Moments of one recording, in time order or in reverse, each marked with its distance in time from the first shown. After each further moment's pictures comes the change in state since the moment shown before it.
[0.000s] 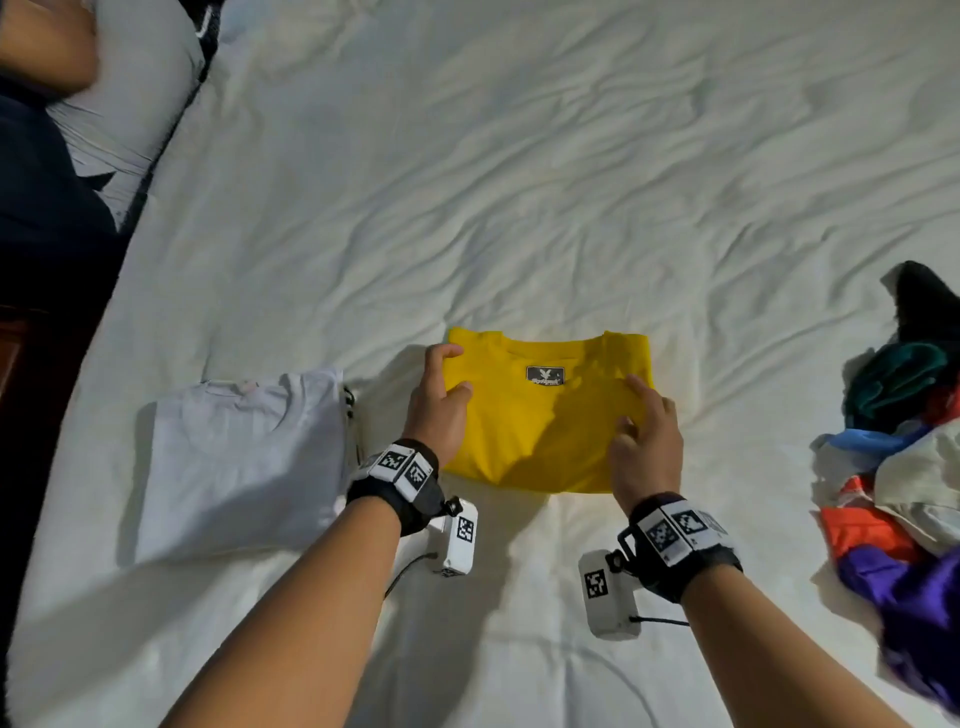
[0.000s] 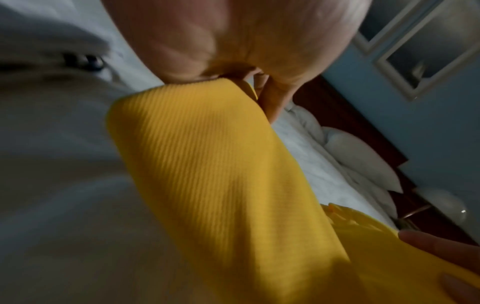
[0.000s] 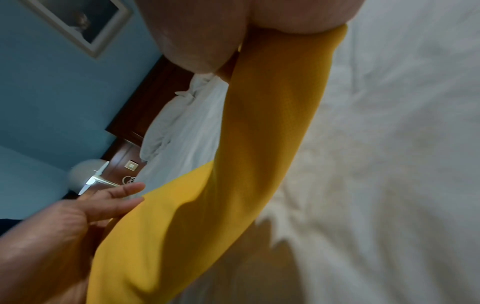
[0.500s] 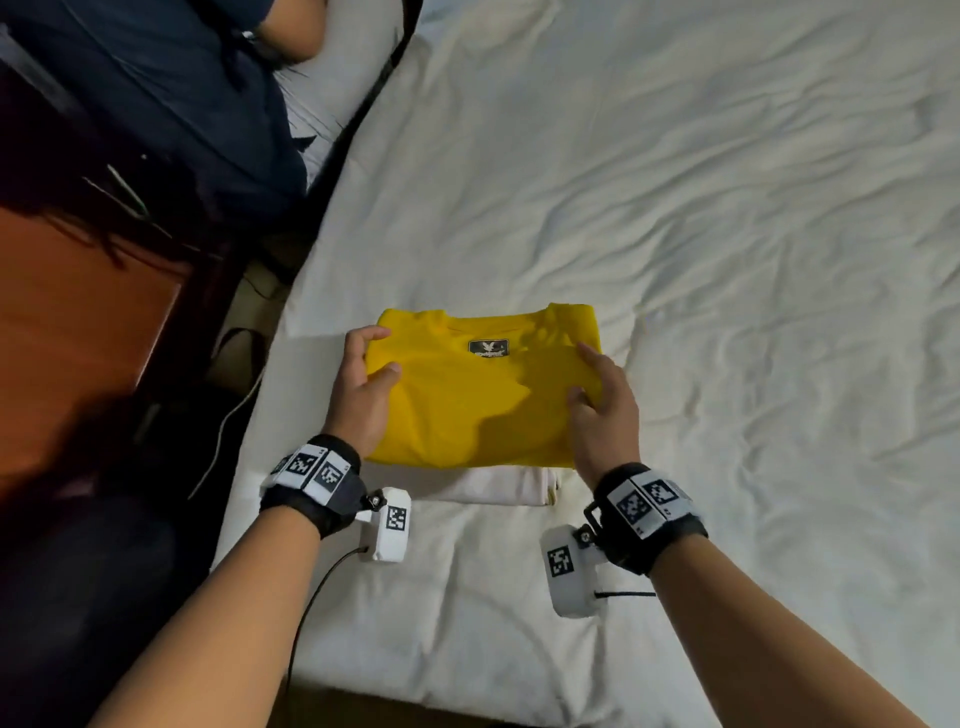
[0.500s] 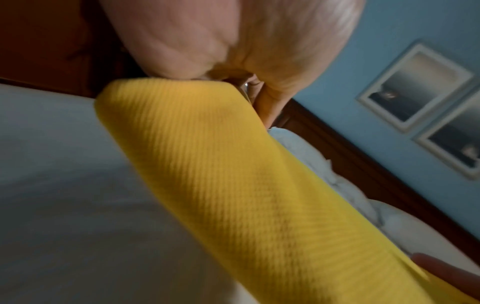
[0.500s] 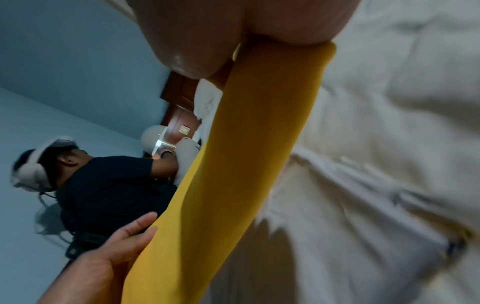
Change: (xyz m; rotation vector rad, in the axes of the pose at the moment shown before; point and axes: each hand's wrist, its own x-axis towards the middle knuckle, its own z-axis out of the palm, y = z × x) left_hand -0.029 -0.108 -0.322 -0.090 0.227 -0.031; right_hand -0.127 -0.149 0.216 0.231 -0.240 -0.091
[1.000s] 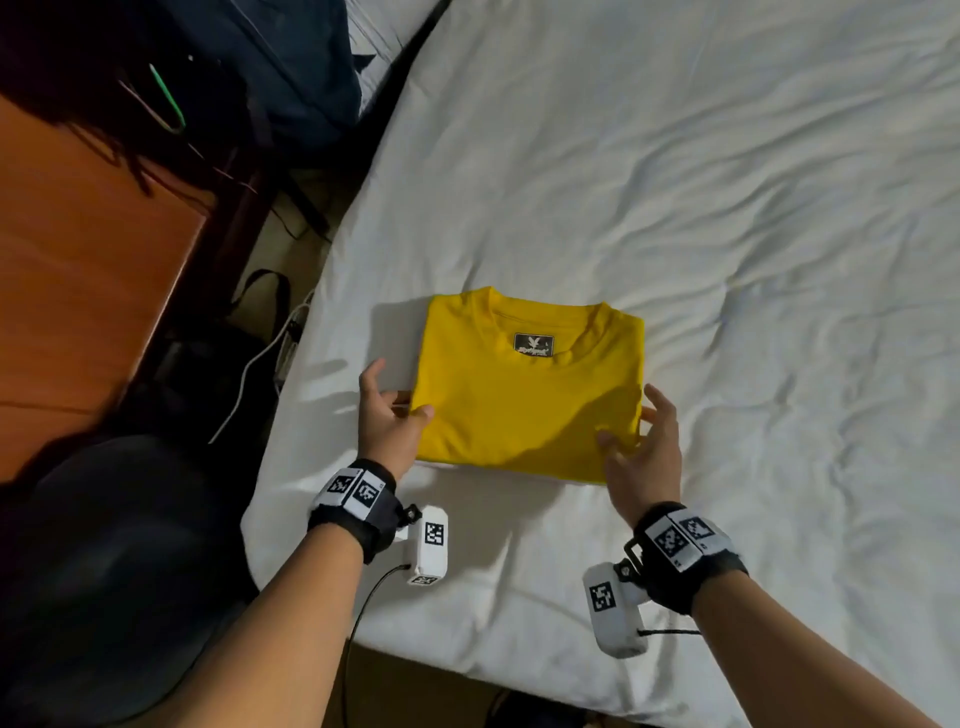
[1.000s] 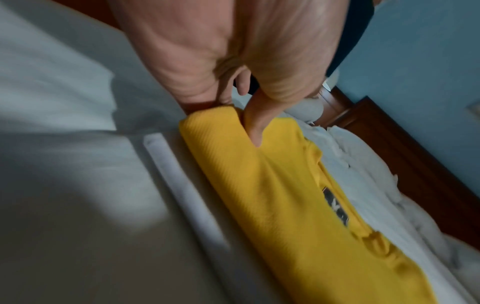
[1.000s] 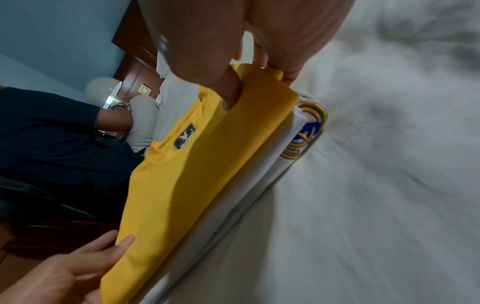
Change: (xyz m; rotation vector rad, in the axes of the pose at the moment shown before) left_hand -0.027 -0.112 -0.028 -0.066 0.157 -0.320; right_hand -0.039 0.071 0.050 -0.197 0.022 0.156
